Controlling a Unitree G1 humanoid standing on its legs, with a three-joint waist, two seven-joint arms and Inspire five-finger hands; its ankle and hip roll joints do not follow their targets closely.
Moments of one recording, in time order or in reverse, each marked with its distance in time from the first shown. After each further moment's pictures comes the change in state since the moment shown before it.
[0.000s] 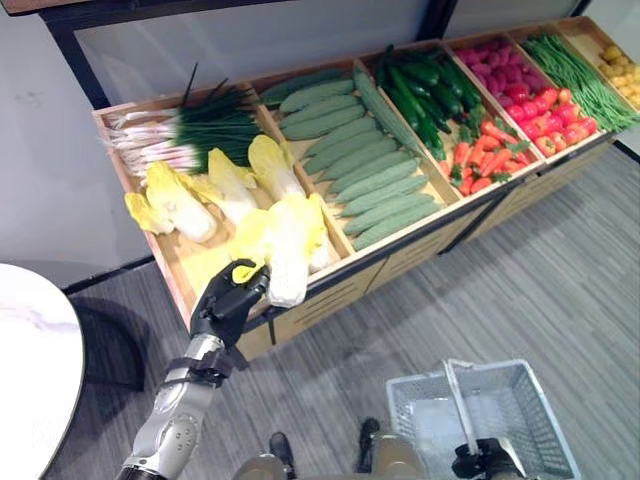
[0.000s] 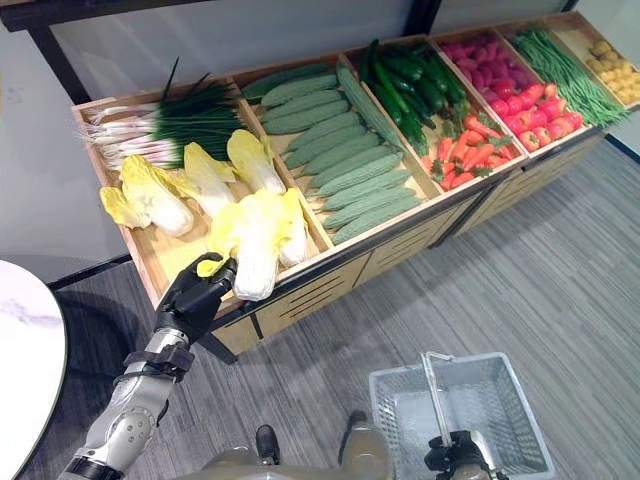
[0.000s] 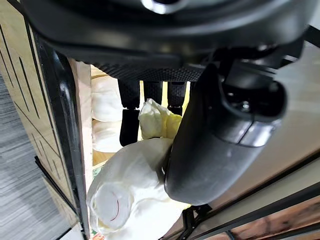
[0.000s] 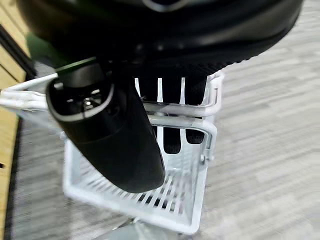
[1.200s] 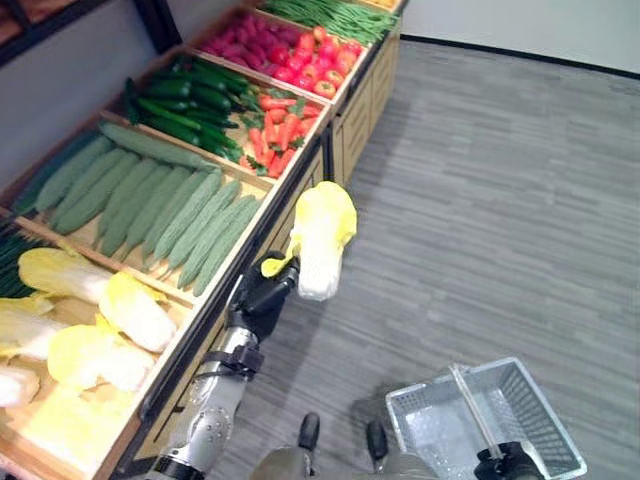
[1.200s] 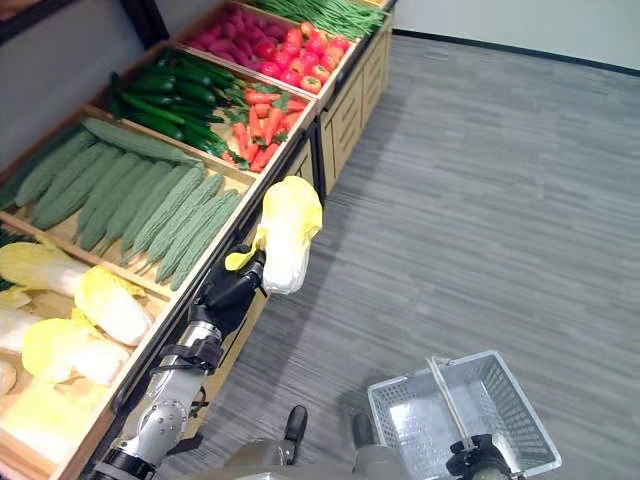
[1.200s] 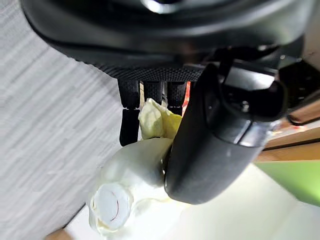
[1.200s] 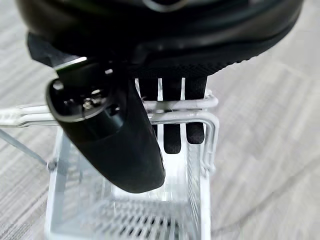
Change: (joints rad) left arm -0.054 -0.067 -0.080 -0.007 -0.042 0.003 -0.034; right arm -0.012 -0.057 0.049 0.012 0.044 -0.007 -0.024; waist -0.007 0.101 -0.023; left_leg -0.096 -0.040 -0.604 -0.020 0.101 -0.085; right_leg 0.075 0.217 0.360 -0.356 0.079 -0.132
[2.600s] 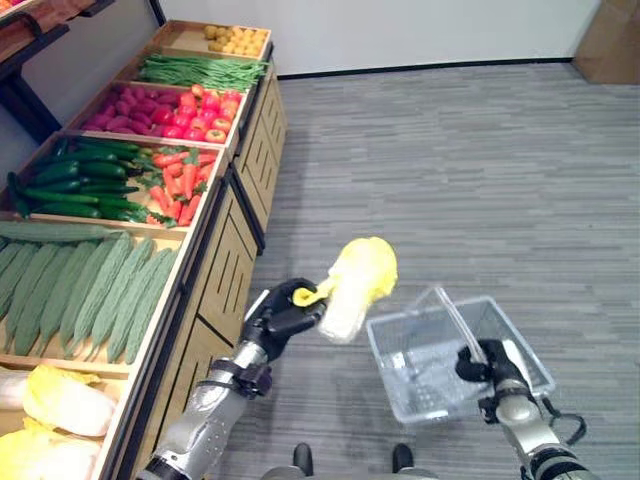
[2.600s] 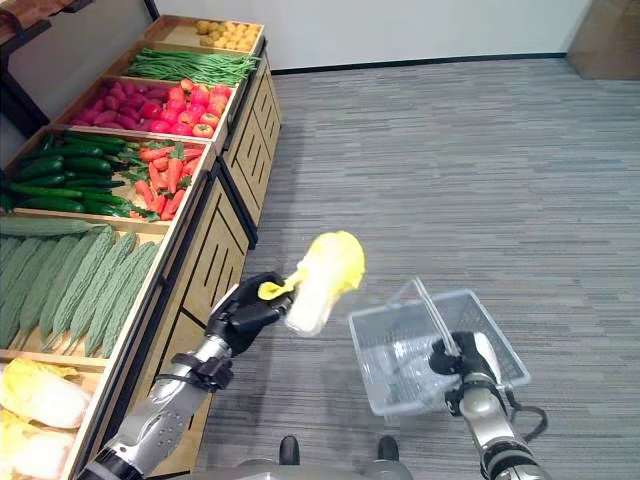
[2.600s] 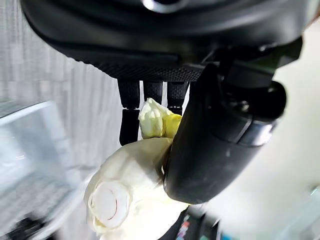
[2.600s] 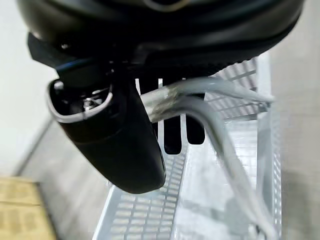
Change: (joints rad) left arm -0.040 0.073 -0.185 0.052 0.240 0.058 -0.020; right arm -0.072 -0.115 0.072 -0.560 0.066 -0.016 -0.022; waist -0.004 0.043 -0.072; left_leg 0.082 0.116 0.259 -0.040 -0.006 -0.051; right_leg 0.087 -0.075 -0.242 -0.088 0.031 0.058
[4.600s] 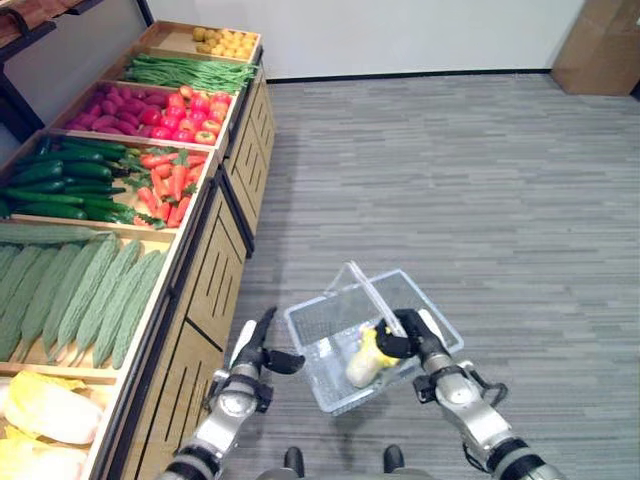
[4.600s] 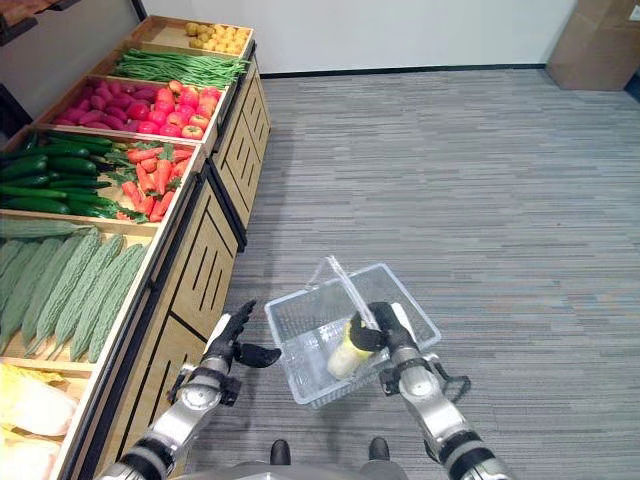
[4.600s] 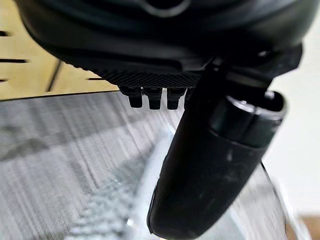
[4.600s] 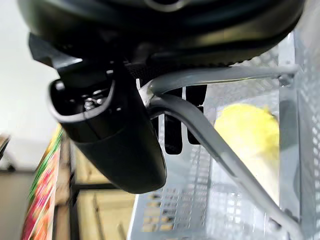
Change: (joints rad) left arm 0.000 -0.156 0.122 0.461 0.760 0.089 0.349; right arm 0.075 0.085 0.134 -0.274 0.144 0.023 0.054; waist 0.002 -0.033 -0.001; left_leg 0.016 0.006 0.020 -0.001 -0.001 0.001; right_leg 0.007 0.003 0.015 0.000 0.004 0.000
